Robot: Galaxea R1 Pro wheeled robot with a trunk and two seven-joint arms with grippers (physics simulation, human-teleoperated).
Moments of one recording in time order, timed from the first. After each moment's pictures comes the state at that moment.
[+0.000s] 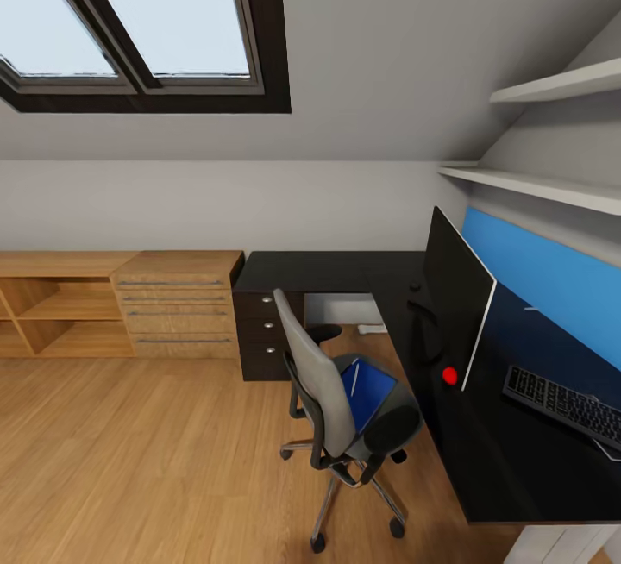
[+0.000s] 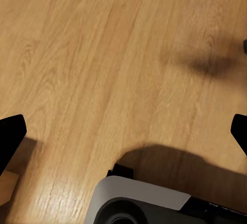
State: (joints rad) left arm 0.00 0.03 0.01 -0.22 0.30 -0.46 0.01; right arm 0.00 0.04 -0.10 -0.23 -0.19 -0.90 -0.07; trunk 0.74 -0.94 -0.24
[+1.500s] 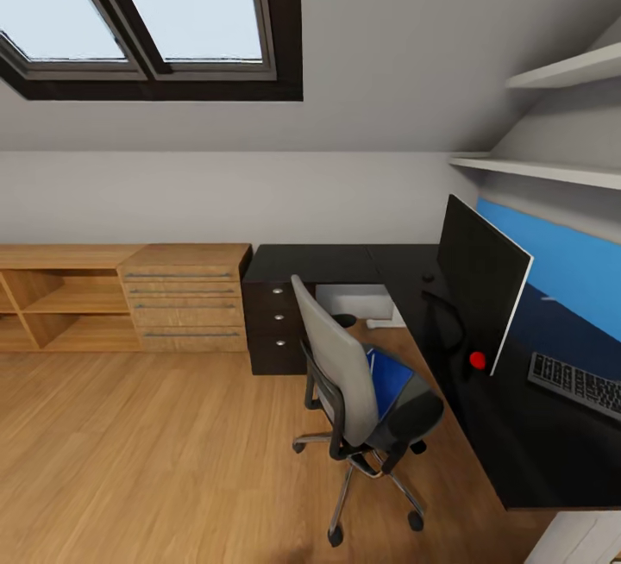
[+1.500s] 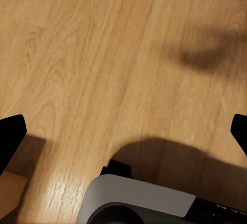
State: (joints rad) left arm 0.00 0.03 0.01 -0.24 0.30 -0.39 0.01; right arm 0.00 0.03 -0.10 -0.23 -0.19 -0.89 -0.04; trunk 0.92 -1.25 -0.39
